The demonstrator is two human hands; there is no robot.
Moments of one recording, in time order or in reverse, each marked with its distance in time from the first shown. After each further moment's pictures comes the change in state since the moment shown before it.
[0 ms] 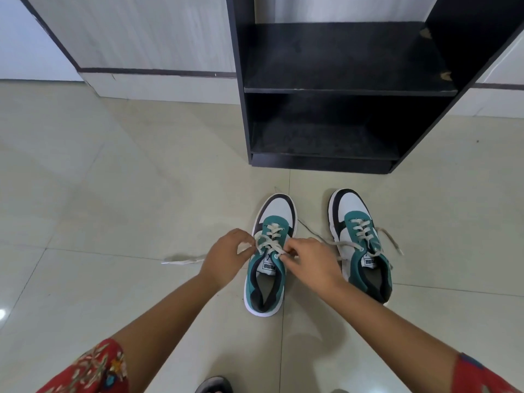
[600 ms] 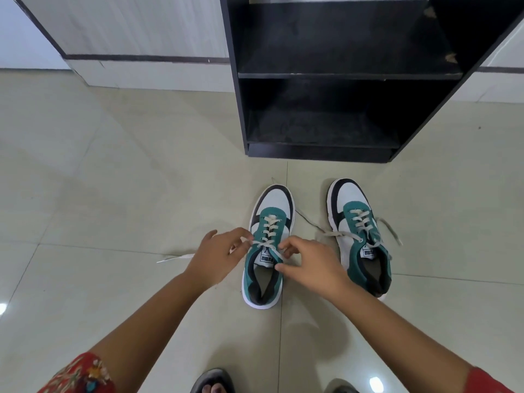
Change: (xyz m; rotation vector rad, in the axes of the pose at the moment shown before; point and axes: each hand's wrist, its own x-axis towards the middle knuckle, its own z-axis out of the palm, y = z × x) left_hand -0.010 -0.004 -0.010 0.119 -0.107 0.062; right_hand -0.017 0.003 -0.004 0.222 -0.130 0.087
